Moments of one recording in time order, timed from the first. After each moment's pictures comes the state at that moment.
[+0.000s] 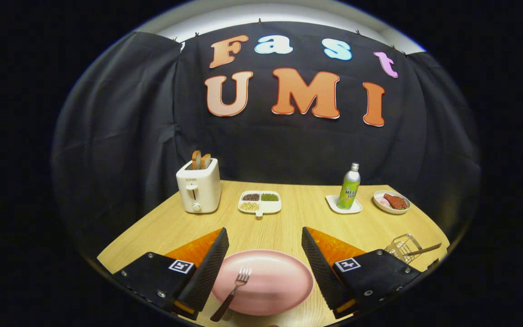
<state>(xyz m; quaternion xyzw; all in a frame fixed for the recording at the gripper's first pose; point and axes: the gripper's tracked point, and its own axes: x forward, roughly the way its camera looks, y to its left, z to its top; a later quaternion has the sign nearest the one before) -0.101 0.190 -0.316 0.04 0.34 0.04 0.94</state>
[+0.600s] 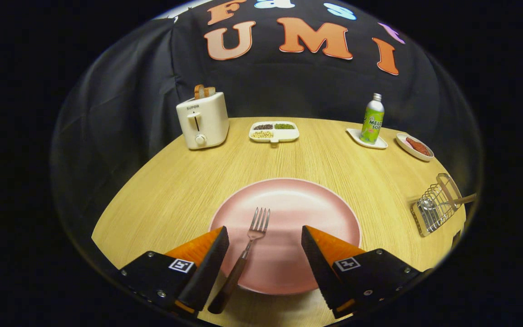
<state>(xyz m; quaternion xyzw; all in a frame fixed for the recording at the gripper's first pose) -0.166 0.227 -0.419 0.06 0.48 0.08 0.87</state>
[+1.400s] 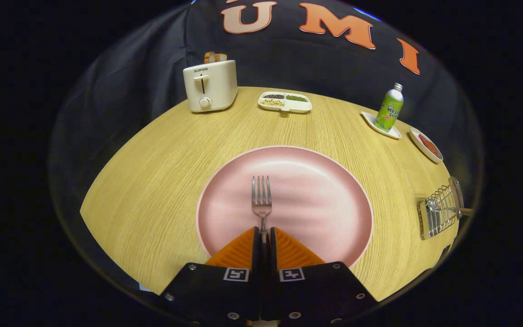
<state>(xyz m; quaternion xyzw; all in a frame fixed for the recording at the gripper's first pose) -0.188 0.227 -0.445 0.02 0.55 0.11 0.83</state>
